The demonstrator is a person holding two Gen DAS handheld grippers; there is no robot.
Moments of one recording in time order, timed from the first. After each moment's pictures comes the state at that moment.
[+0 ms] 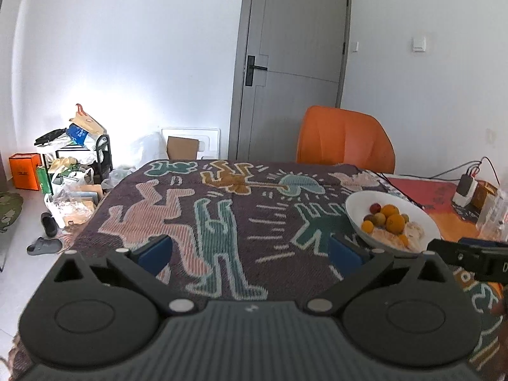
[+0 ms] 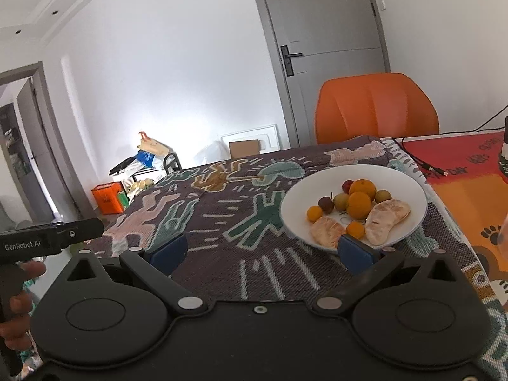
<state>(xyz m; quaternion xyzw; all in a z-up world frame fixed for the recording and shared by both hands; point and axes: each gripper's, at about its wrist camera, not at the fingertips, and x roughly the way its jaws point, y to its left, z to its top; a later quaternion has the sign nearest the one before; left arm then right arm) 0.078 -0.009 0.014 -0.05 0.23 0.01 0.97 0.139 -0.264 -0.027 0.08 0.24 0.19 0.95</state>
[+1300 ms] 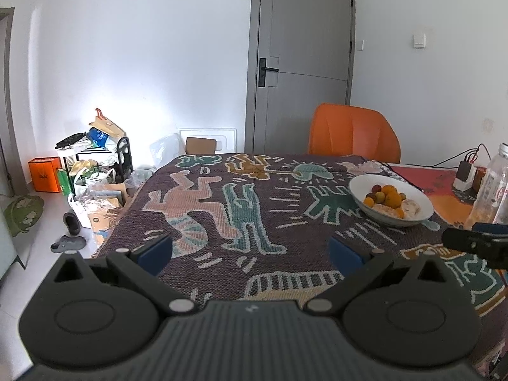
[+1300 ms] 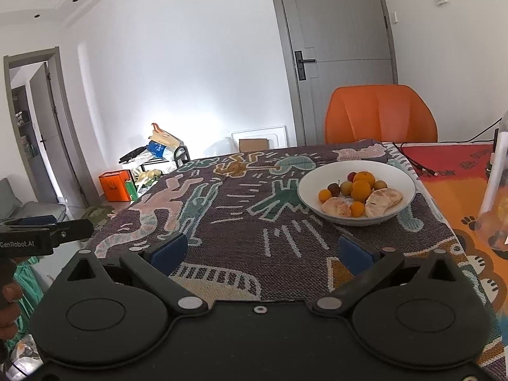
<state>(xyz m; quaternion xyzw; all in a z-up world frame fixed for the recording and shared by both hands) -0.007 -0.004 0.021 -0.03 0.23 0.04 0.97 0.064 -0.262 -0.017 0.06 0.23 0.20 0.95</state>
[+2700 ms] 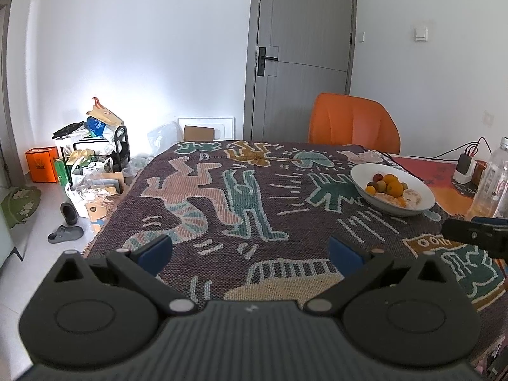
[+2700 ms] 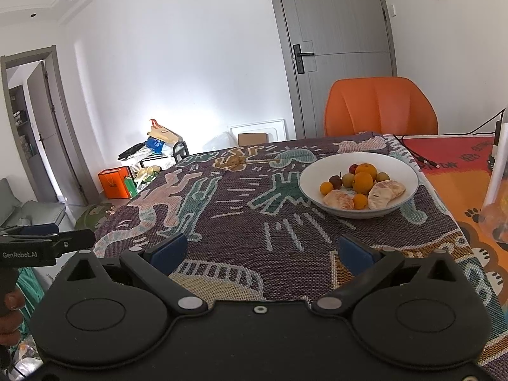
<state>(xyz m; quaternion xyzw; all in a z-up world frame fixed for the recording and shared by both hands) -0.004 0.004 0.011 -0.03 0.25 0.04 0.97 0.068 -0.258 -0.021 0.06 0.24 0.20 0.95</state>
